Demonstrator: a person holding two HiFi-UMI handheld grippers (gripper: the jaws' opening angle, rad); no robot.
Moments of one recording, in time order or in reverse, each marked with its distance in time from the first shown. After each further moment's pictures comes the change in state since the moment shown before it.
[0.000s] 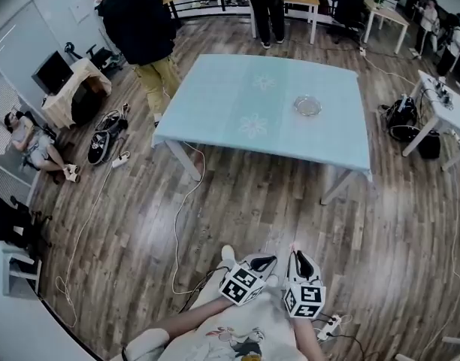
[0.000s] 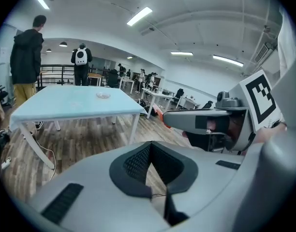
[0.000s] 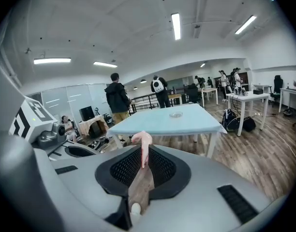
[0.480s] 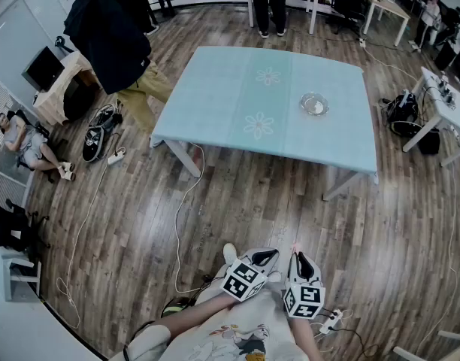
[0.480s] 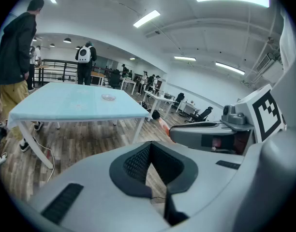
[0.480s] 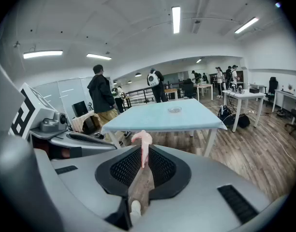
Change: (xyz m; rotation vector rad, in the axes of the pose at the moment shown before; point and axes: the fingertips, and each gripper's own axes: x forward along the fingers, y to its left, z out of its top) left arm -0.015 0.067 0.026 -0.048 -0.010 -0.030; right arm 0.050 0.030 0.002 0.022 0.075 -0.065
